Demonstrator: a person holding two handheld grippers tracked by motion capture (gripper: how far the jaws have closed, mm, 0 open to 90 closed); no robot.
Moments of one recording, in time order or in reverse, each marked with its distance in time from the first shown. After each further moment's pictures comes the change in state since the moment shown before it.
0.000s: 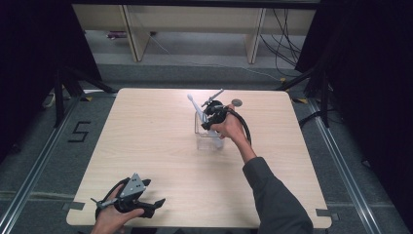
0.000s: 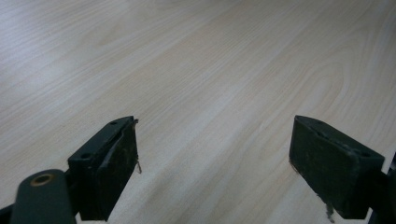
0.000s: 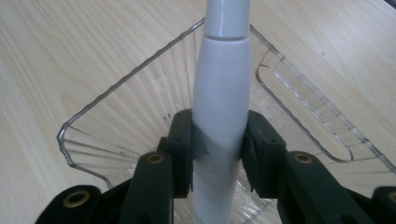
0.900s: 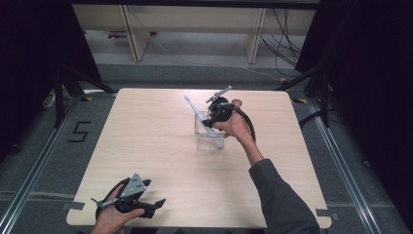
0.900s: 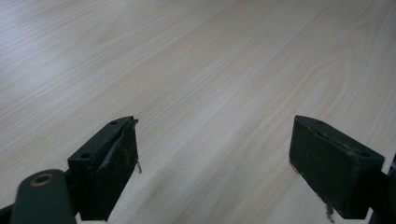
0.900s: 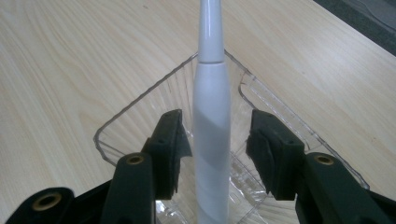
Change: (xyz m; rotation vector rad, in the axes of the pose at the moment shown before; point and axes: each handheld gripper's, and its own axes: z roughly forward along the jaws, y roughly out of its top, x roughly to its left) left arm 0.003 0.000 -0.001 0.049 0.007 0.037; right arm -0.003 -0.003 -0.025 -0.129 0.005 -0.022
